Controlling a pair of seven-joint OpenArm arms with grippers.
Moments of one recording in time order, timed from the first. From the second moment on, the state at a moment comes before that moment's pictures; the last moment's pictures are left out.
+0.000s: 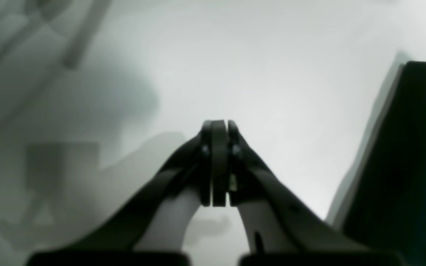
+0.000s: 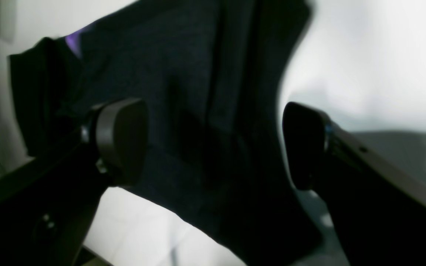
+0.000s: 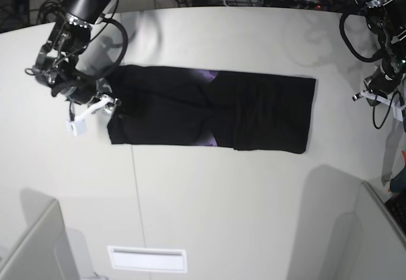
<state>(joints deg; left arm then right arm) 12.1 -22.7 -34.1 88.7 -33.0 -7.5 52.2 1.6 -0.9 33.2 84.9 35.9 25.0 -73.0</state>
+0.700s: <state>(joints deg) 7.3 -21.0 -15.9 82.8 -29.2 -7.9 45.7 0.2 -2.9 26.9 83.6 33.4 25.7 -69.2</state>
